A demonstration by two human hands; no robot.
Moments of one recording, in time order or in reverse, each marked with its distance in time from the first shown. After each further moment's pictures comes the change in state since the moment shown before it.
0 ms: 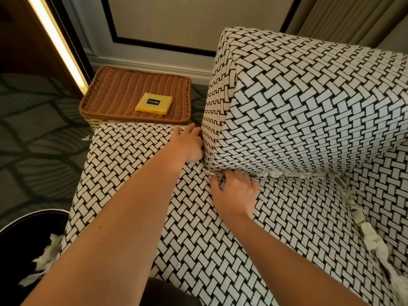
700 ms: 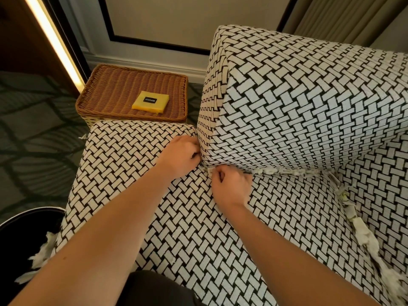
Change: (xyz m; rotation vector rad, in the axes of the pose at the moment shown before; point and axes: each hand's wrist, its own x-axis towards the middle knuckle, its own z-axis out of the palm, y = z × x) left_hand -0.030 -0.001 0.033 -0.232 0.467 0.224; right_hand 0.013 0.006 0.005 0.226 0.007 0.028
